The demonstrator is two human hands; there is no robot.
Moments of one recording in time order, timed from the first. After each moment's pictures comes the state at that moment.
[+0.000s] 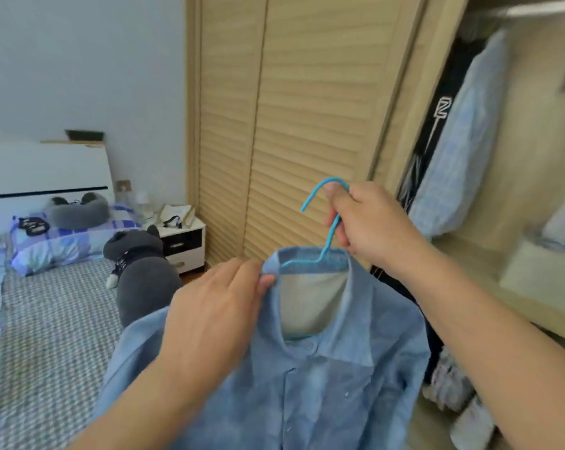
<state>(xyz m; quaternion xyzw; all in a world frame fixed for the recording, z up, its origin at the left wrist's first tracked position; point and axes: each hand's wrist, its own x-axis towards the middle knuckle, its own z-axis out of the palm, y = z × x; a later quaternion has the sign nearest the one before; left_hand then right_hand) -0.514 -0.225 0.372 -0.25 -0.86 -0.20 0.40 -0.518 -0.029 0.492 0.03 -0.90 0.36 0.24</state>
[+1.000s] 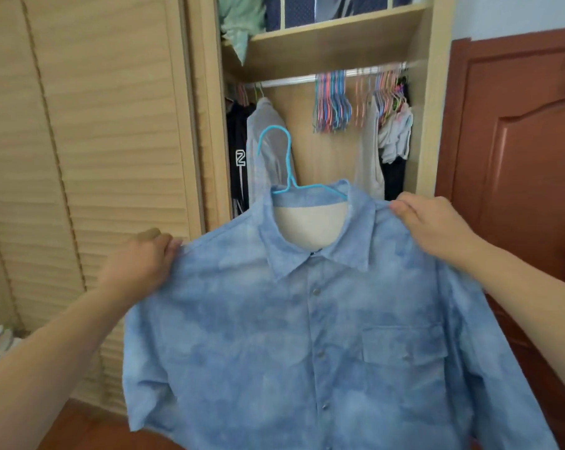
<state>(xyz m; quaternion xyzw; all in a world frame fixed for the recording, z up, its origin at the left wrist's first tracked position) -0.655 0.017 0.486 -0.41 -0.83 -0.24 0.30 -0.313 0.345 0.538 -0.16 -0.89 0.05 0.43</state>
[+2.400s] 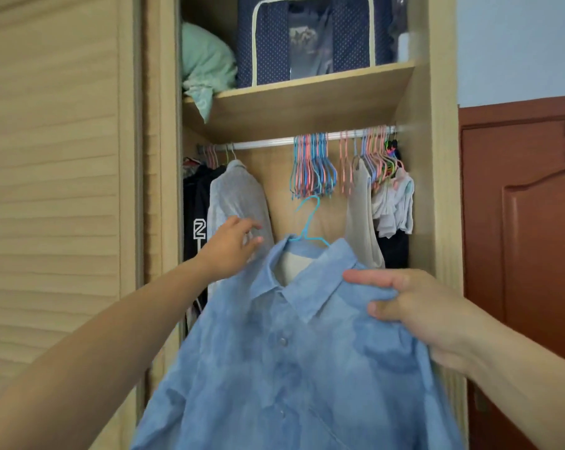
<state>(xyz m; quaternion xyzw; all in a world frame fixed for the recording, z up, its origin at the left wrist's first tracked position) -0.763 0.390 0.625 -0.57 -0.71 -0.34 0.24 -0.432 0.467 0.573 -0.15 -0.77 0.51 0.35</state>
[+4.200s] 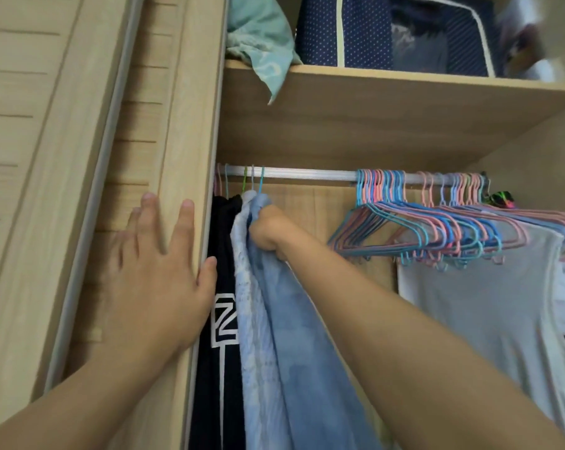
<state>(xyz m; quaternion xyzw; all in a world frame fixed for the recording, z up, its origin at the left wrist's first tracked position) -1.163 0.475 0.679 -0.36 -0.64 -0.40 0.54 -1.059 0.599 0.798 -0.30 -0.85 0.13 0.42</state>
